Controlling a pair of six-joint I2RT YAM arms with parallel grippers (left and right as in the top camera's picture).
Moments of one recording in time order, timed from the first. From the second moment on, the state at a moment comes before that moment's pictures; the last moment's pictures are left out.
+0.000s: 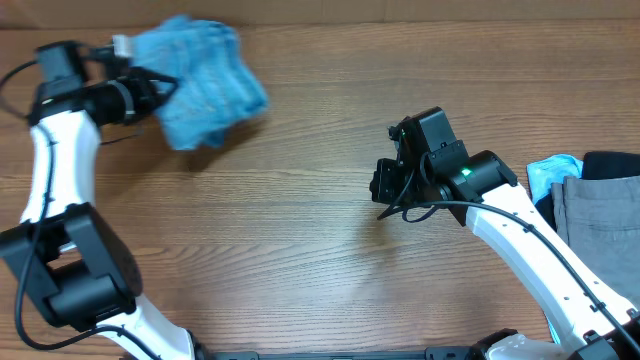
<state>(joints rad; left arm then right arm) 0.36 1.92 1.56 -0.56 0.77 -0.28 0.44 1.45 1.16 -0.82 -0.30 0.57</state>
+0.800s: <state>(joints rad) 0.87 2.18 1.56 -0.83 0.73 -0.22 0.44 1.45 1.16 -0.90 -0.29 0.57</state>
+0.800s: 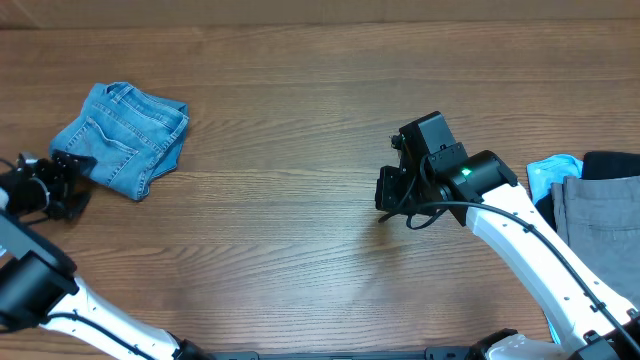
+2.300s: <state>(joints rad) 0.36 2.24 1.59 -0.48 0.66 -0.29 0.44 1.45 1.16 -0.89 -0.29 0.59</state>
